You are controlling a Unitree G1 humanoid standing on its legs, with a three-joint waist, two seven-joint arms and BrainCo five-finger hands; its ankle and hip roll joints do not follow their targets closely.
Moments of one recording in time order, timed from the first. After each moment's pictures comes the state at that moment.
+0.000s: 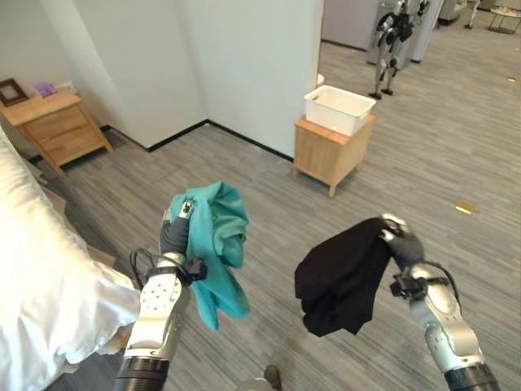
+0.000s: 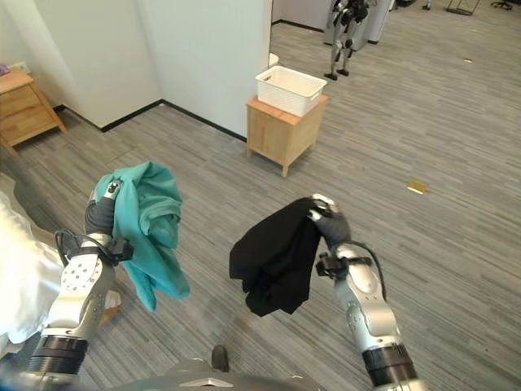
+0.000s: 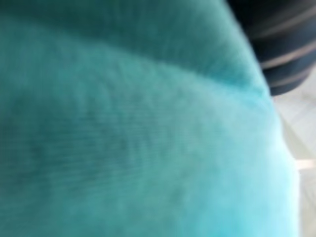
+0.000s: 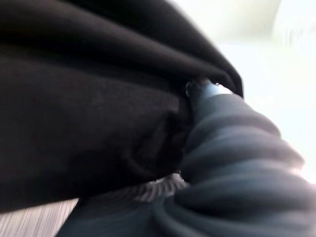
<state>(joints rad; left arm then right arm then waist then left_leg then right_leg) -0.04 0.44 0.04 0.03 -0.37 -0.14 0.10 0.08 -0.32 -0.01 0.01 0.56 -0.10 0.03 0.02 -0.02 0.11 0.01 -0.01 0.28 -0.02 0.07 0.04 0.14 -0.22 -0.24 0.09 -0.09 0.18</state>
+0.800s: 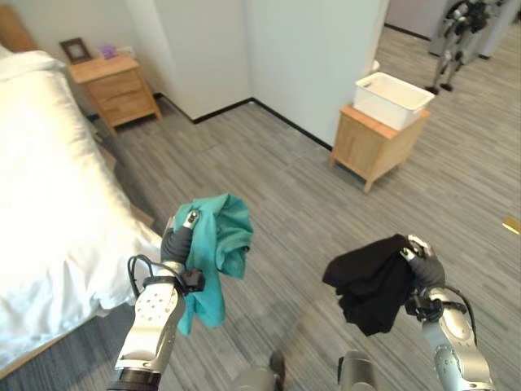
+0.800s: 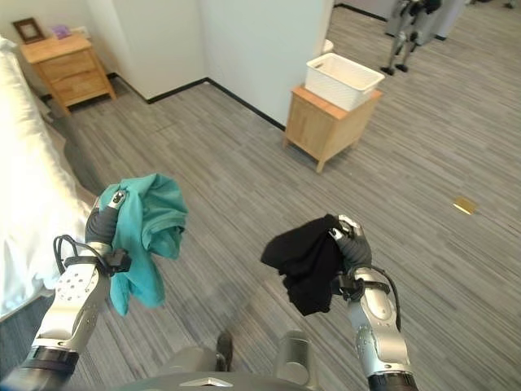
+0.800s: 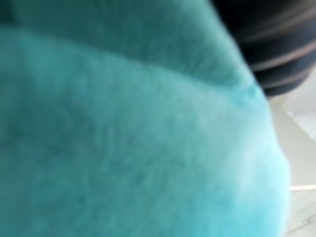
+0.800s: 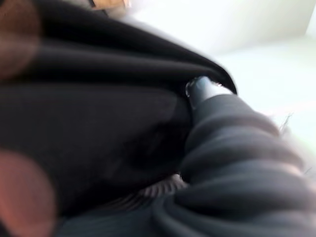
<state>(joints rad) 0.10 0.41 0.06 0.00 -0.39 -0.15 0.08 0.07 -0.29 0.01 0.03 0.51 -0.10 0.03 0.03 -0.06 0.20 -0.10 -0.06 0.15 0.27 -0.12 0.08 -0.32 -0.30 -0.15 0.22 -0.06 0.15</state>
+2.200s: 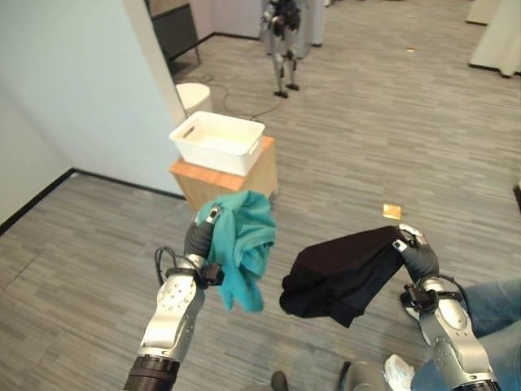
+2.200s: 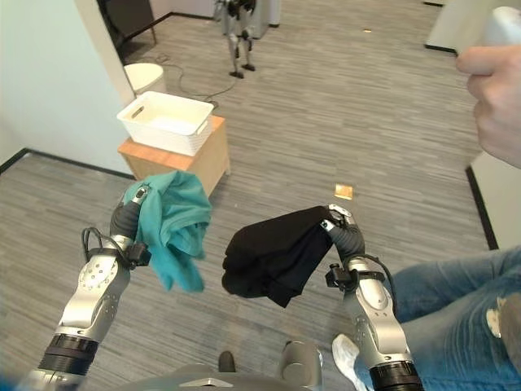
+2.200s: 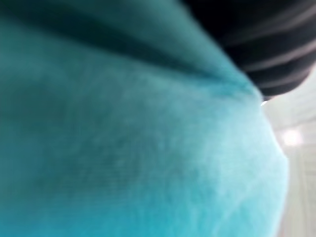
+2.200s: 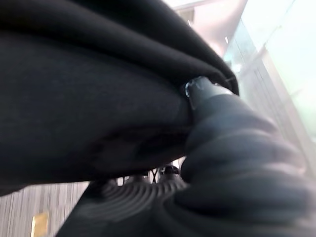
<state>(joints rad) -0.04 0.38 -0.04 0.05 -0.41 -0.13 0.03 0.08 -0.34 0.06 0.00 0.52 -0.11 0.02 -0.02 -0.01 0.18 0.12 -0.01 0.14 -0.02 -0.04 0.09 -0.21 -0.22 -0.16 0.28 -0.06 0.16</state>
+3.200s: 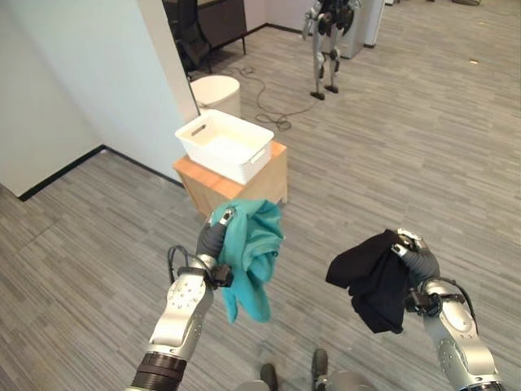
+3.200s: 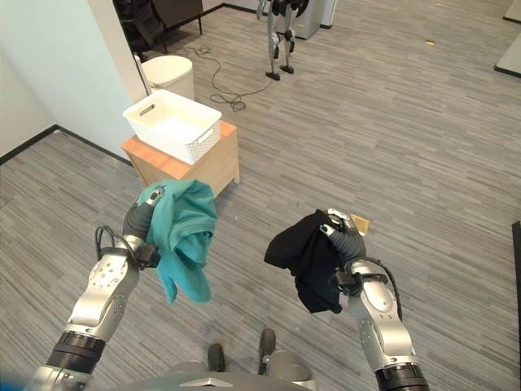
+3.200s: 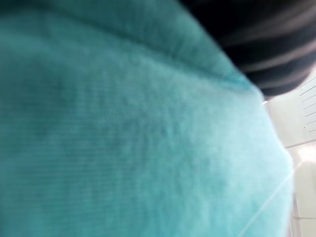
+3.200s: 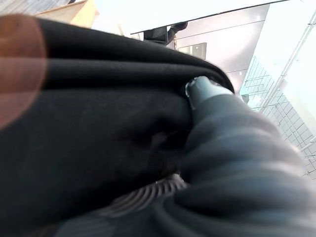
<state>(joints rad) -0.07 0.37 -0.11 0.06 -0.41 -0.12 0.00 0.12 -0.35 0.03 0.03 0.56 -0.11 0.07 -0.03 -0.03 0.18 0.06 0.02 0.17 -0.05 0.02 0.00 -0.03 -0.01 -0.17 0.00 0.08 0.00</state>
